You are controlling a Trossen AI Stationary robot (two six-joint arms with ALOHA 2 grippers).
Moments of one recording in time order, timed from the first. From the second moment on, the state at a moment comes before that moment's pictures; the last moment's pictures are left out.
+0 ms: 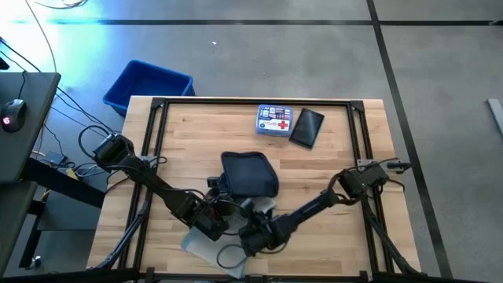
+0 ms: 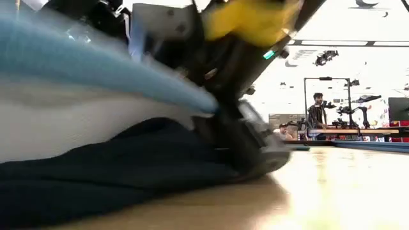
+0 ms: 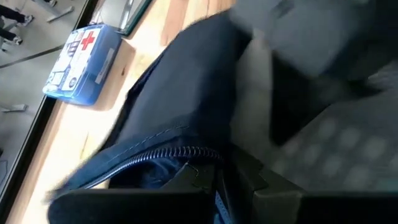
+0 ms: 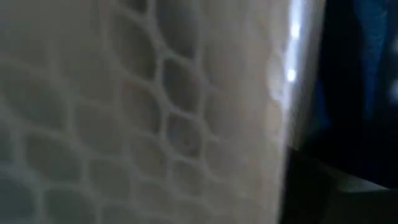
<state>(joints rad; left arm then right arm) -0.60 1.71 1.12 -0.56 -0.82 -0.40 0.50 2.37 1.75 -0.58 0.82 -0.41</state>
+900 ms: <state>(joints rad) -0.68 1.64 1.12 -0.35 -0.61 -0.12 0.51 2.37 1.75 -0.28 1.01 -0.58</state>
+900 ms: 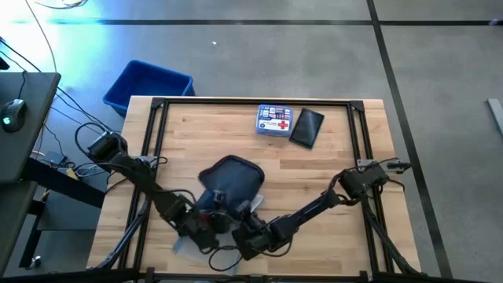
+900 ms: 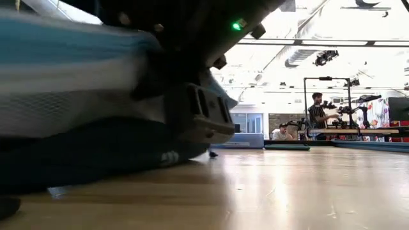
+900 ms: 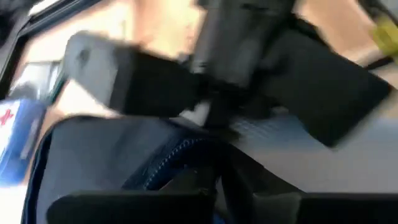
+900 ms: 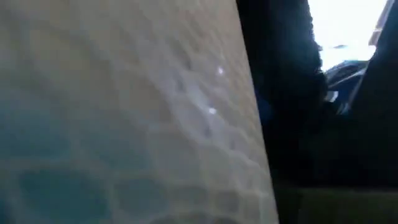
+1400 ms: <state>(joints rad) -0.71 1.54 1.06 -0.69 -0.91 -0.44 0.47 2.37 1.75 -0.35 0.82 -0.51</state>
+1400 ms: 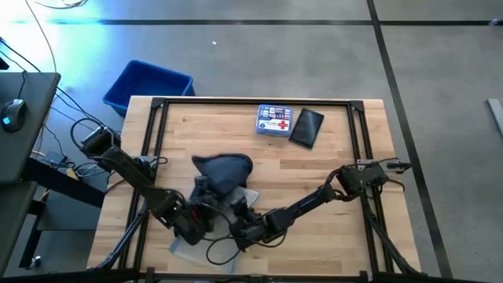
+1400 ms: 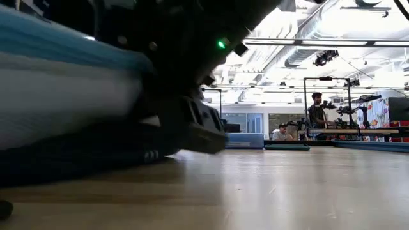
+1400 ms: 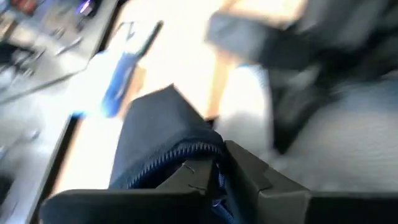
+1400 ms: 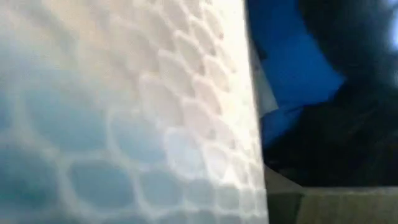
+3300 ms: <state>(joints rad) -0.65 1.37 0.78 -0.19 -0.70 -0.22 0.44 2.40 1.76 -0.47 0.76 -0.43</state>
